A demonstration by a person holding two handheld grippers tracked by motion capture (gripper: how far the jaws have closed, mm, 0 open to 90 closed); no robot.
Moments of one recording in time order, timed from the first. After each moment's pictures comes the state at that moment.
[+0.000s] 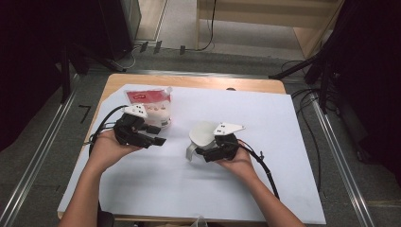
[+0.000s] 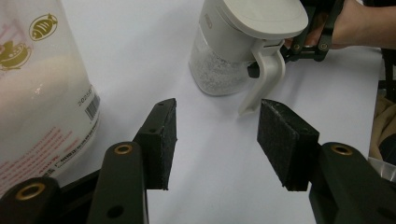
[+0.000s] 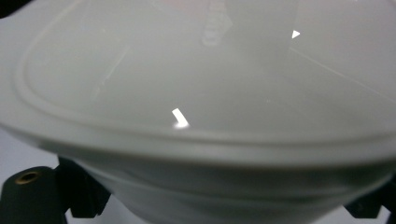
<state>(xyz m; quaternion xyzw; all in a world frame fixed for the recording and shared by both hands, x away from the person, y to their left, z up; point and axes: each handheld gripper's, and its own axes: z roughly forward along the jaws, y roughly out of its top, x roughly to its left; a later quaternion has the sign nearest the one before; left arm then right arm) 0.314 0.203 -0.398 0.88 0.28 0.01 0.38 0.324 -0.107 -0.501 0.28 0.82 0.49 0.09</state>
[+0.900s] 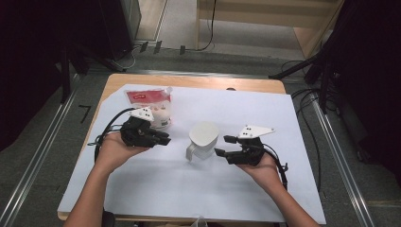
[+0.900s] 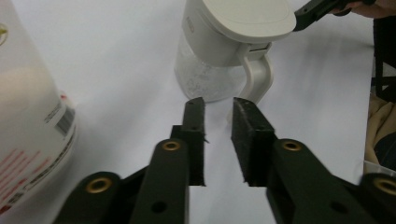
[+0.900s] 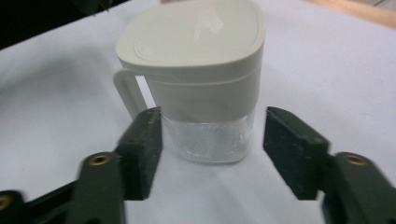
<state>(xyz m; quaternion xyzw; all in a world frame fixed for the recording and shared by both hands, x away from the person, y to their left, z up) 0.313 0.186 -0.408 0.88 0.26 0.00 0.39 0.292 -0.169 -0.464 0.30 0.81 0.49 0.07</state>
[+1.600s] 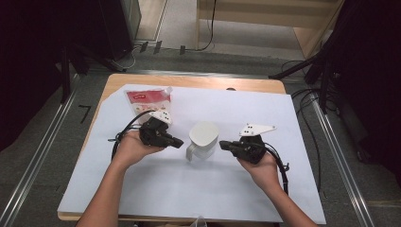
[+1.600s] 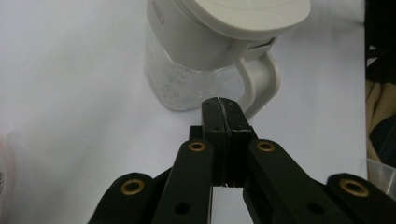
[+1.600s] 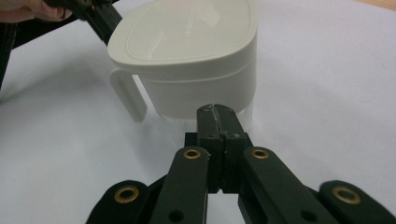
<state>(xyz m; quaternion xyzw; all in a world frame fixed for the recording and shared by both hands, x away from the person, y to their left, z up) 0.332 0.149 -0.436 0.91 0.22 -0.04 0.36 0.295 -0.171 -0.461 0.32 0.81 0.48 0.05</state>
